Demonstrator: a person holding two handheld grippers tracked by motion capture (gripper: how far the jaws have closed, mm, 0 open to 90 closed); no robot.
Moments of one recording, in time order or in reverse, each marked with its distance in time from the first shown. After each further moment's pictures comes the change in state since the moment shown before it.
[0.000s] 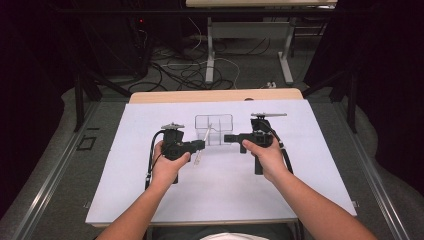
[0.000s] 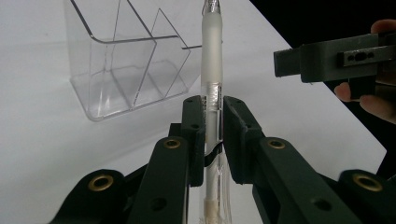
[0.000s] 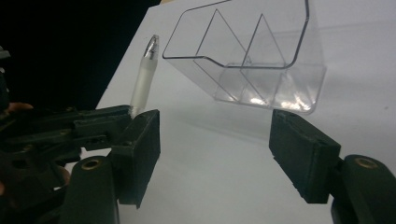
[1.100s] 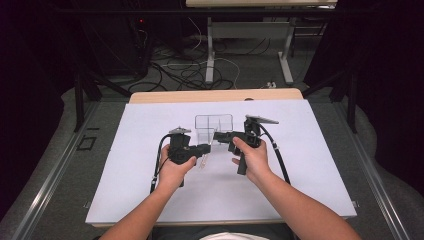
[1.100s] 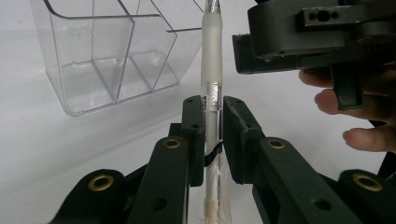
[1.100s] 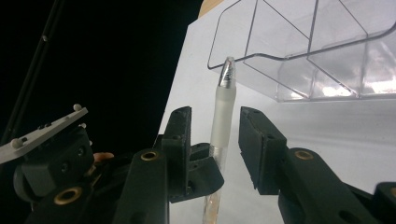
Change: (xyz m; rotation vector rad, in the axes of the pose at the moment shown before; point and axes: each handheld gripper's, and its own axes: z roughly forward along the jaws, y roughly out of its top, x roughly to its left) left arm -0.008 -0.011 0.016 0.009 -0.010 0.010; right arm 0.003 -0.009 0.029 -0.033 0.199 0.268
